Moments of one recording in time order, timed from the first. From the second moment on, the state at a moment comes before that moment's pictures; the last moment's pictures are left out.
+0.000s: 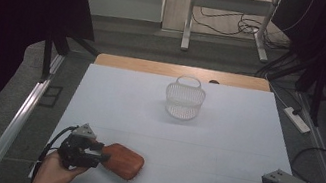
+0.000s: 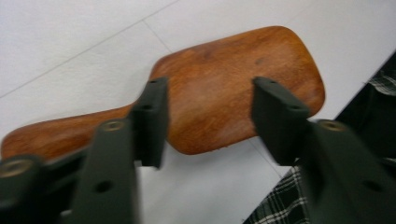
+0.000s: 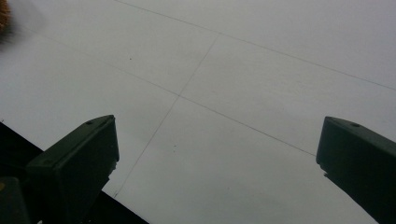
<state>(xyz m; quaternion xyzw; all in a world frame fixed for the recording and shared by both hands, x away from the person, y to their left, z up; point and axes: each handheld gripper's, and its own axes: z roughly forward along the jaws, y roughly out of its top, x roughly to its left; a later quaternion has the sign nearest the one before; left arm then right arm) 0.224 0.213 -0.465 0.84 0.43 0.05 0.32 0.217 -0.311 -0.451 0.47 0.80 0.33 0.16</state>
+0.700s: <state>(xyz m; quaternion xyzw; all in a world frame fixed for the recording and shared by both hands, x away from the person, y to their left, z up) 0.214 0.206 -0.475 0.87 0.39 0.02 0.30 0.217 -0.311 -0.451 0.47 0.80 0.33 0.16</state>
